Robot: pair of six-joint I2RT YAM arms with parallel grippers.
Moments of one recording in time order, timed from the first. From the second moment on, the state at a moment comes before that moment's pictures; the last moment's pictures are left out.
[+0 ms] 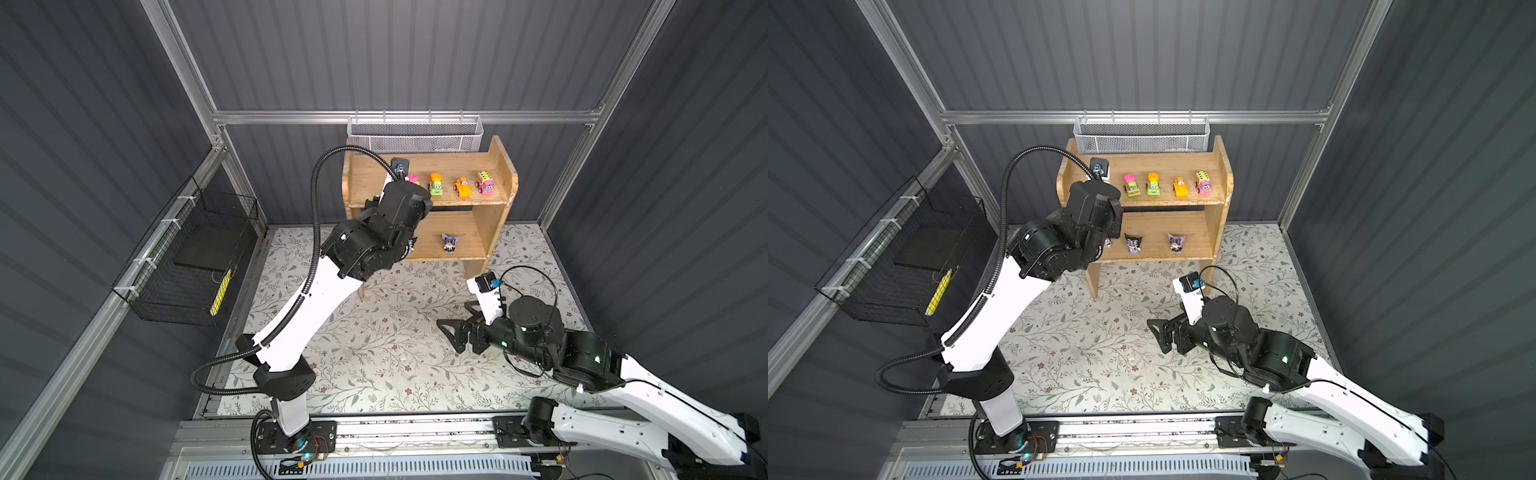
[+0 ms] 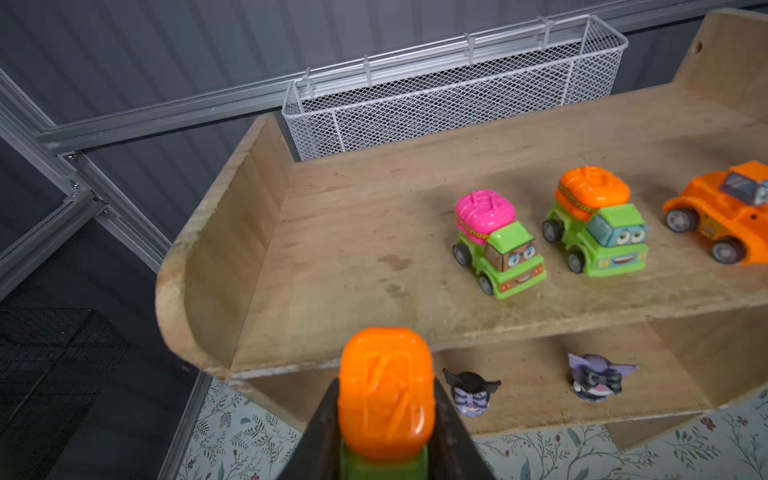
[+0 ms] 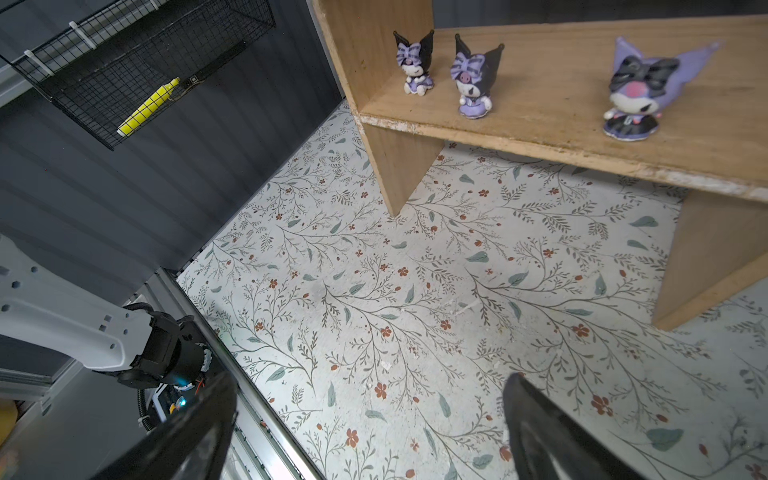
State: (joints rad) left arm -0.89 1.82 2.42 -1.04 -0.81 -0.16; right arm 1.02 0.83 1.05 -0.66 0.19 0.41
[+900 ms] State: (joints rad) left arm -0.72 1.91 2.52 -0.95 -0.58 -0.14; right arm 1.00 0.83 1.12 -0.73 0.27 0.37
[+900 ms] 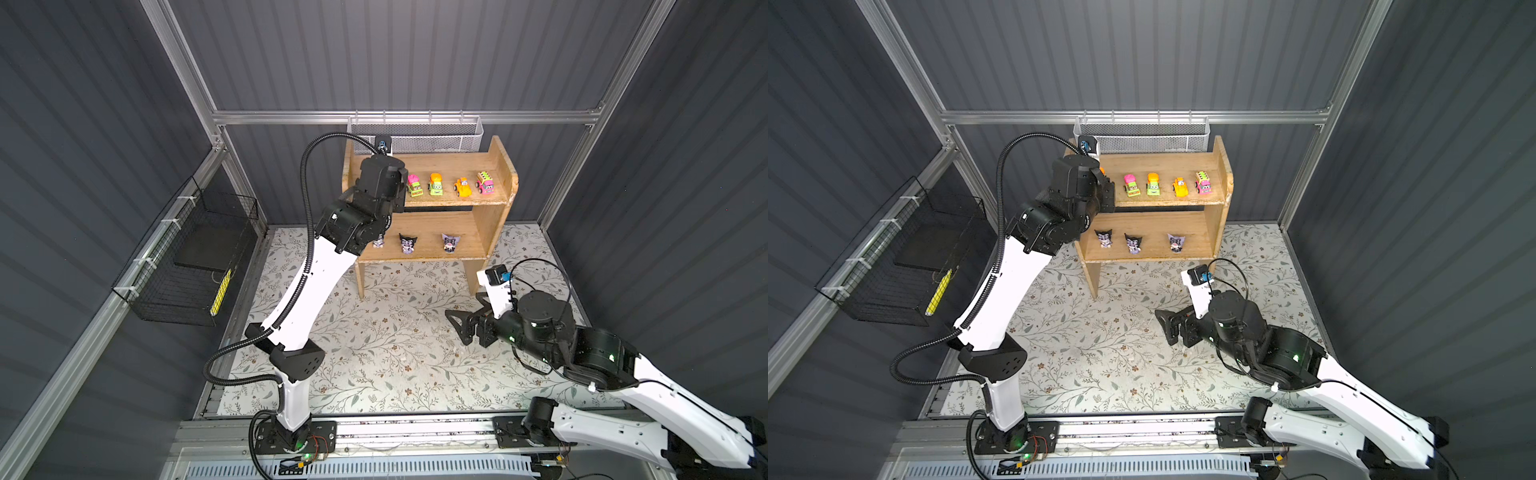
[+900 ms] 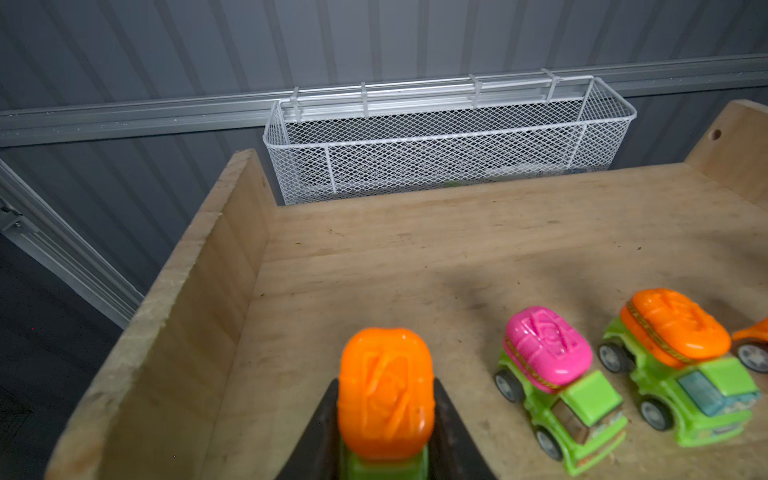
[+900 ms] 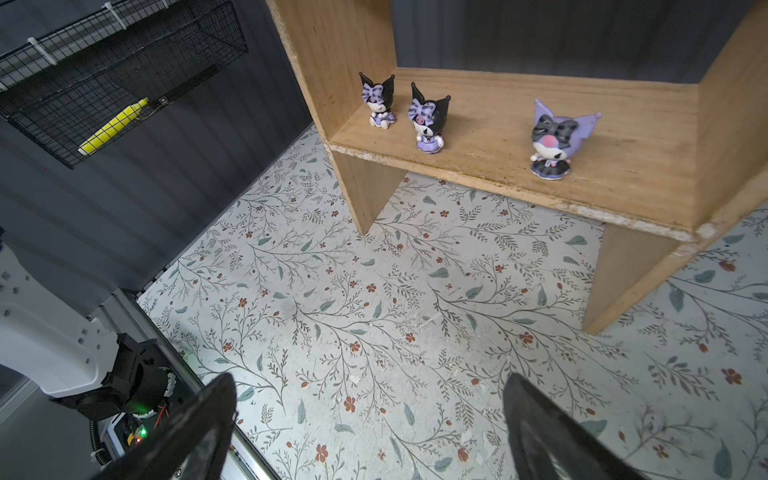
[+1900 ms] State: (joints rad) left arm -0.69 1.93 2.47 -0.91 -0.49 -0.18; right arm 0.95 0.81 1.11 -0.73 0.27 0.37
